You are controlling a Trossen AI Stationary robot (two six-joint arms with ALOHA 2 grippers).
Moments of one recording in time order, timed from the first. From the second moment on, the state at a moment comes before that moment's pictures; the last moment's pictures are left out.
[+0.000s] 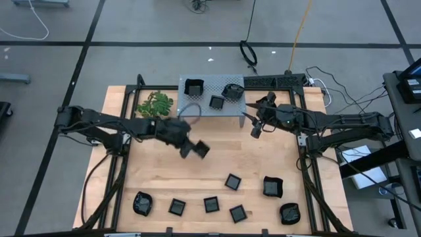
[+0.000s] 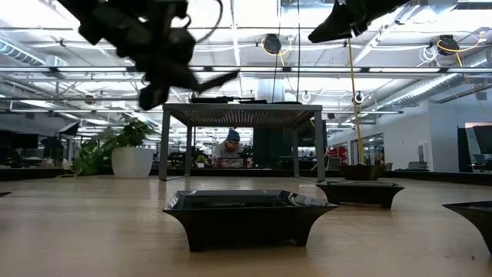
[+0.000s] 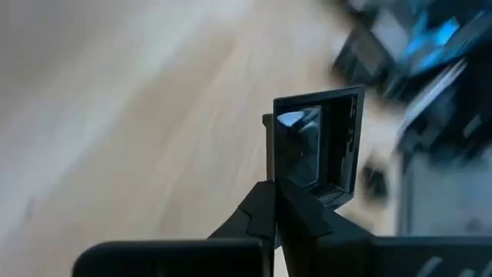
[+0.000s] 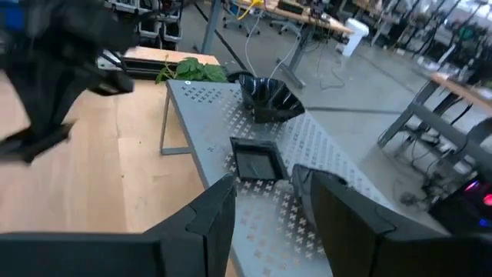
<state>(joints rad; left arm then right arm) 0.04 1.31 0.72 -0.02 0.18 -0.72 -0.05 0.99 0.83 -0.16 0.45 -0.15</state>
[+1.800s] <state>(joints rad) 0.24 1.64 1.30 -0.17 -0.18 -0.67 -0.13 0.60 0.83 -0.23 0.45 -0.38</state>
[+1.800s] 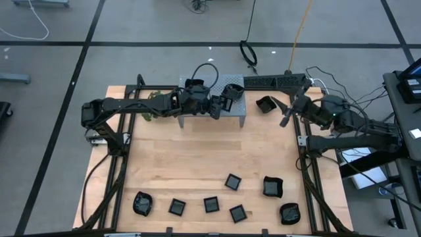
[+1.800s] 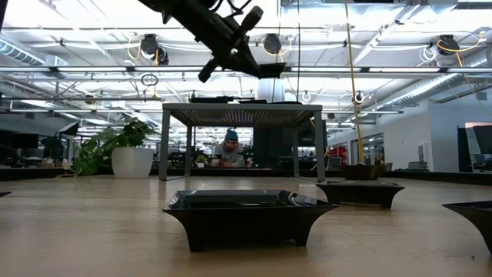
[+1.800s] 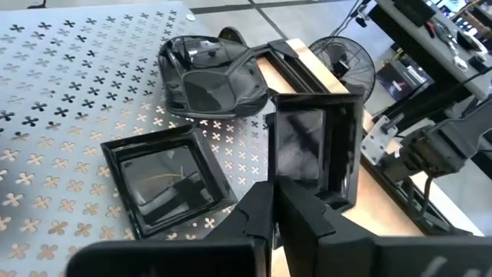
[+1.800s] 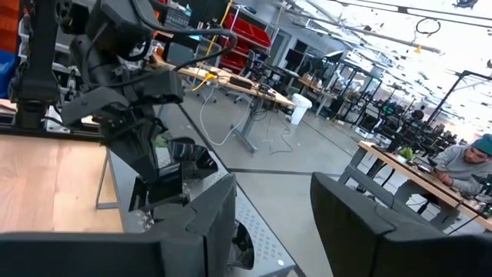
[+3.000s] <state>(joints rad) 0.24 1.64 1.30 -0.24 -0.30 -0.69 -0.12 0.60 0.83 -0.26 0.44 -0.35</state>
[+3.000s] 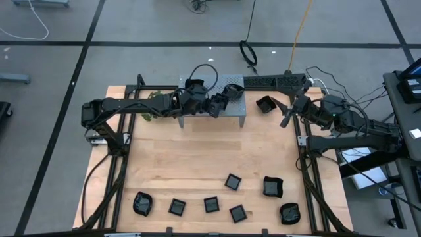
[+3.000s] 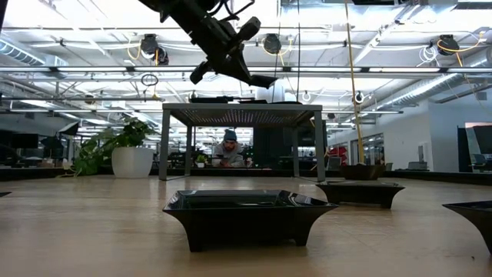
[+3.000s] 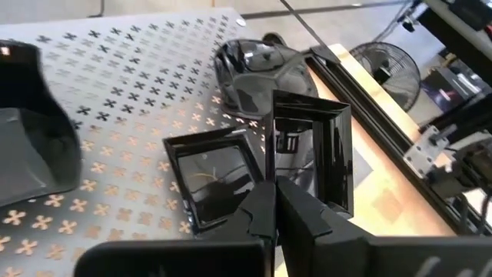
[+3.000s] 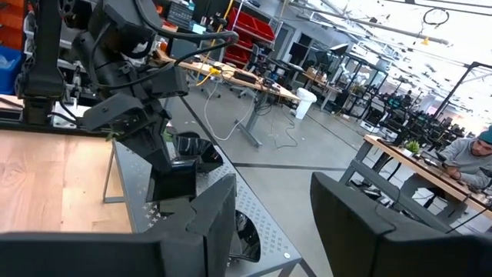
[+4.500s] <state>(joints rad) 0.27 1.68 1.30 -0.24 -0.31 -0.75 -0.12 0.60 0.83 -0.26 0.44 -0.35</state>
